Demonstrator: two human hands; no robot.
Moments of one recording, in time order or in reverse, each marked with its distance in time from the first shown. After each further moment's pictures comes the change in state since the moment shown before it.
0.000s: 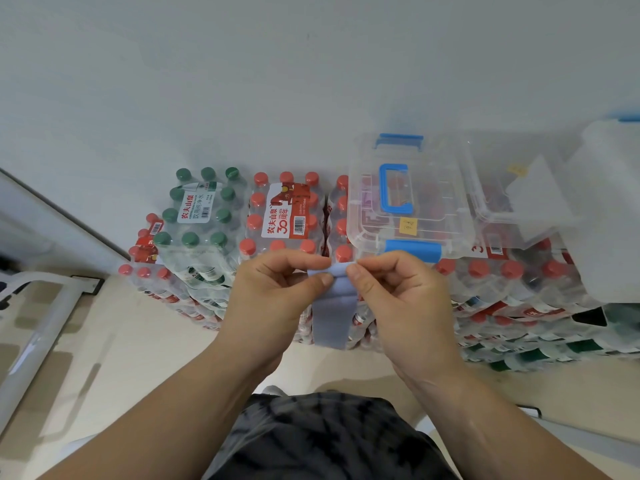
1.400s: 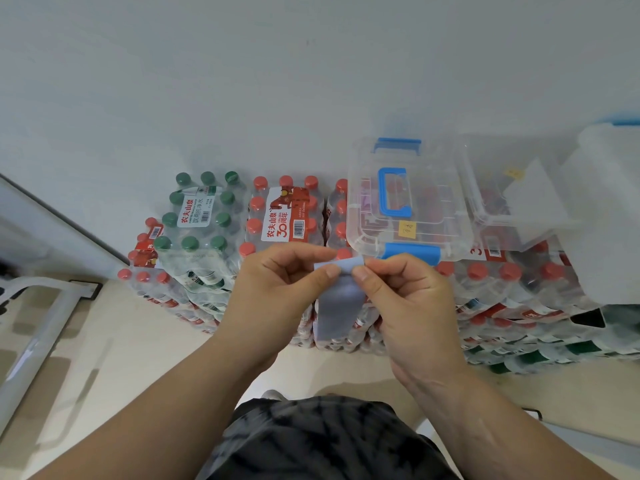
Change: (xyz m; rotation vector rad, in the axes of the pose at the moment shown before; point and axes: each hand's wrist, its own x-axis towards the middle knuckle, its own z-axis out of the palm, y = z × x) left_hand 0.002 0.013 -0.001 0.073 -0.105 0.049; right_hand -0.001 -0.008 0.003 0.157 0.071 0.052
